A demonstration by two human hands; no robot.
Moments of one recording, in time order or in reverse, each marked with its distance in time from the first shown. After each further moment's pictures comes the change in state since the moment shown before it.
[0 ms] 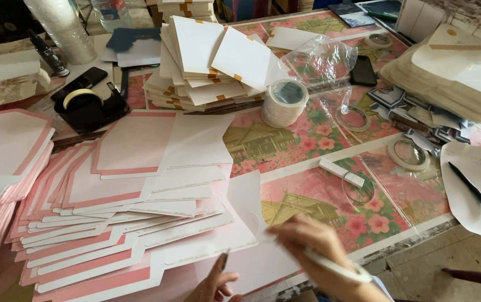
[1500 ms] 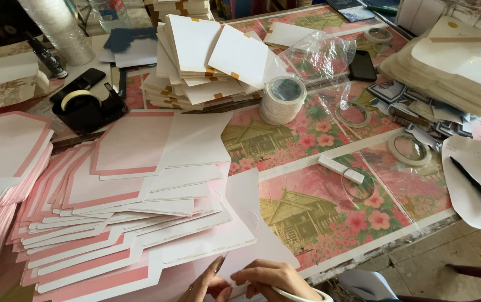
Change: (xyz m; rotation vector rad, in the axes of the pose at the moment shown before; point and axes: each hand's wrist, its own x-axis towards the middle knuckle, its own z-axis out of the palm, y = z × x) left_hand -0.011 0.075 -0.005 0.188 0.679 -0.064; right_hand -0.048 0.014 0.053 0.465 -0.484 0.169
